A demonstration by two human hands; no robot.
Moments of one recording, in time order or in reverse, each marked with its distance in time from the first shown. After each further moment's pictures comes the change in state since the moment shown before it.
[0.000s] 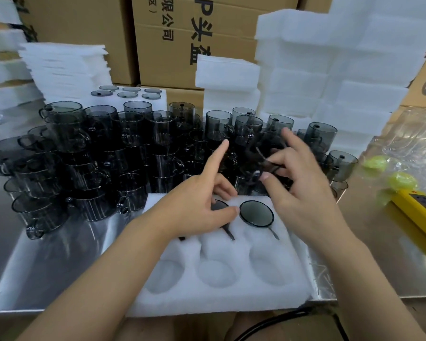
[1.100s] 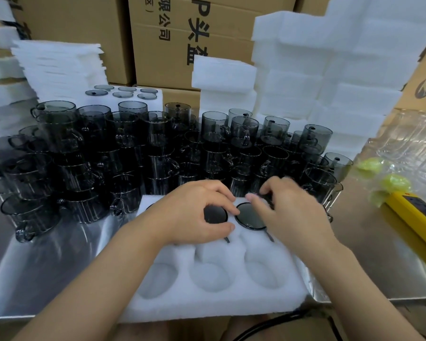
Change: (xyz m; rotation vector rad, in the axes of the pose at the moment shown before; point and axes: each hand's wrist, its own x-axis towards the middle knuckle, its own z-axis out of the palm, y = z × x) left_hand -0.005 0.005 -0.004 0.211 -0.079 0.044; right_hand -0.011 0.026 0.013 -0.598 -0.135 0.169
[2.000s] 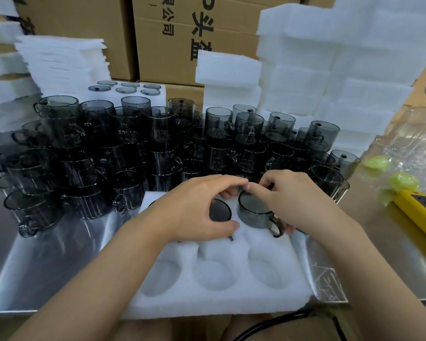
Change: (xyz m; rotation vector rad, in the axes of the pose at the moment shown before) left_hand 0.001 0.000 0.001 -0.052 0.023 0.004; right_hand 0.026 -0.006 -0.019 0.260 -0.377 0.116
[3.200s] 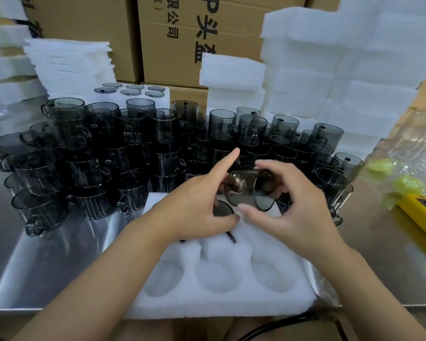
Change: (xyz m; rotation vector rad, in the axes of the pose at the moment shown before) left_hand 0.003 -0.005 0.003 -0.074 0.052 -0.046; right_hand -0.025 0.005 0.018 0.329 0.385 -0.541
